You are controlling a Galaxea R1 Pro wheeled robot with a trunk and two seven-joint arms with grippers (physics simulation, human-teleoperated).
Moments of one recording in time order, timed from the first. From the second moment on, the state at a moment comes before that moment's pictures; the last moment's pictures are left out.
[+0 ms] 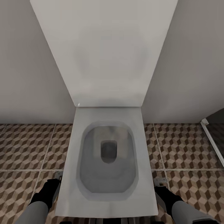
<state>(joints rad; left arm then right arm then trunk) -0.62 0.01 0.49 -0.53 -0.45 0.44 0.03 -0.68 -0.04 0.11 -0.19 -0.04 0.25 -0.17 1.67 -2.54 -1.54</state>
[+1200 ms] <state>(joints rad) -0.62 0.01 0.49 -0.53 -0.45 0.44 0.03 -0.68 -0.04 0.11 -0.19 -0.04 0.25 -0.17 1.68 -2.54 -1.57</state>
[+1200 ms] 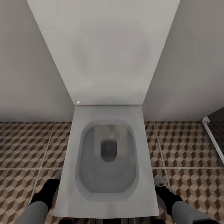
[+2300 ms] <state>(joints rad) -0.62 0.01 0.49 -0.53 -0.45 0.44 0.03 -0.68 -0.04 0.11 -0.19 -0.04 0.25 -0.16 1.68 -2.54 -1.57</state>
